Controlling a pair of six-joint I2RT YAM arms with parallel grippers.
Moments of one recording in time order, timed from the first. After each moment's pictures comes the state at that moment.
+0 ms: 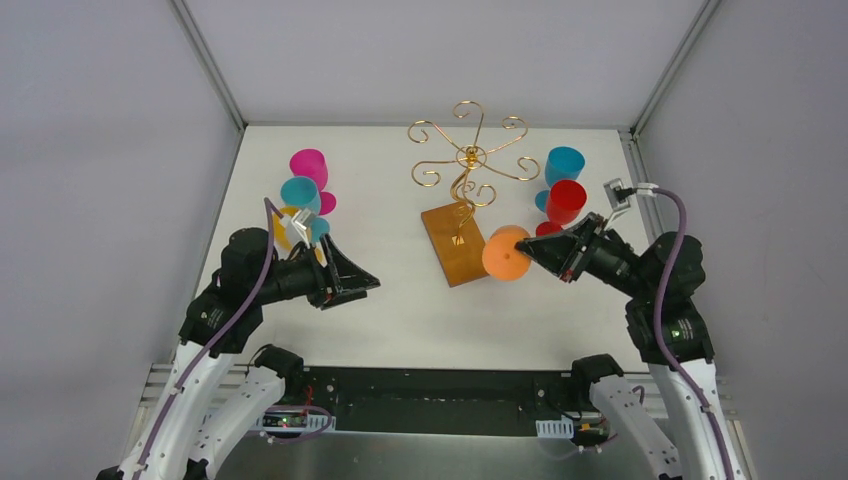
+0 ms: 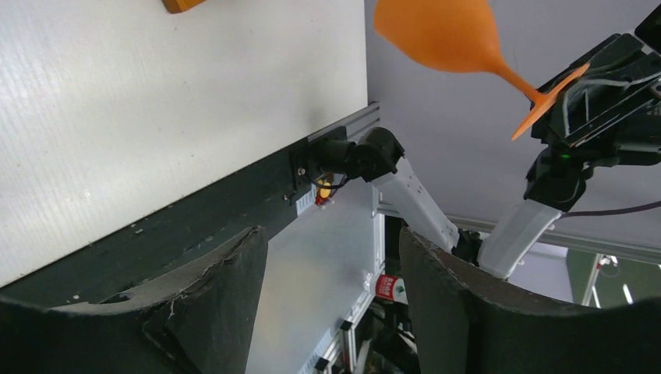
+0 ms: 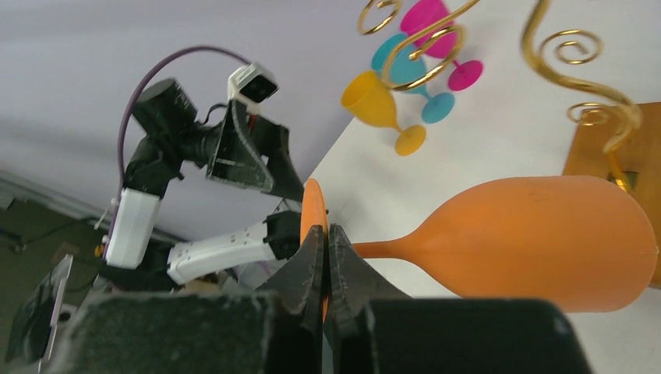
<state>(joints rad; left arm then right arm) -0.35 0.58 0.86 -0.74 0.63 -0.97 0.20 0.56 0.90 -0.33 -0.76 0.78</state>
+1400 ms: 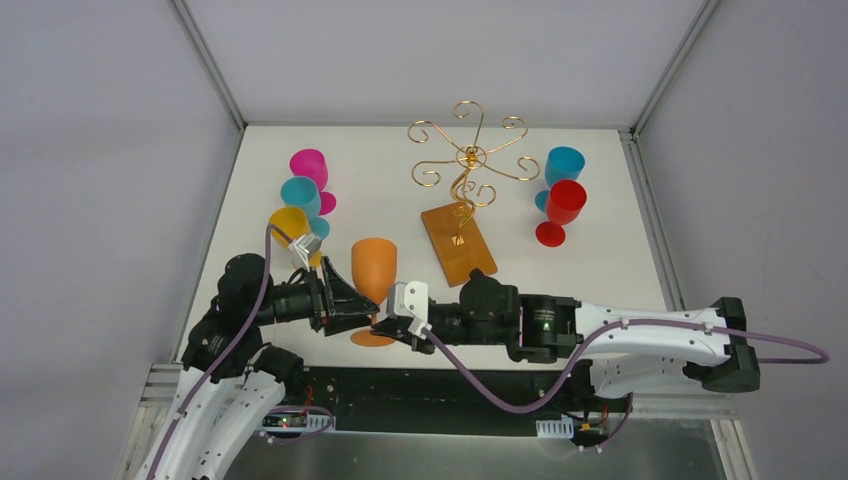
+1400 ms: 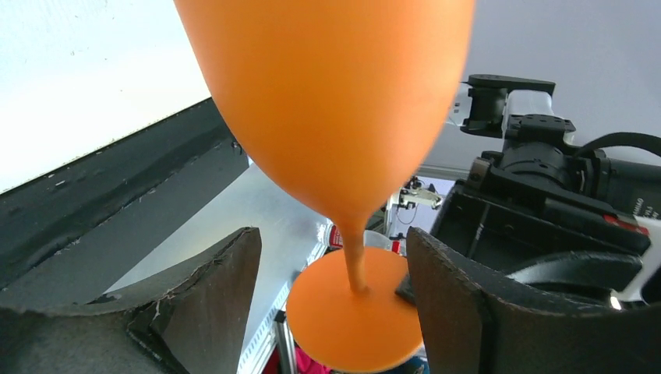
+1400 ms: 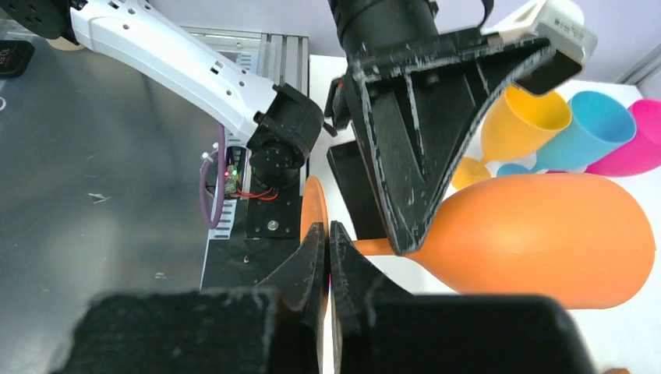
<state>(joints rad) -0.35 0.40 0.70 -0.67 0.82 -1.17 1.49 1.15 1.06 -0.10 -0.04 -0.14</state>
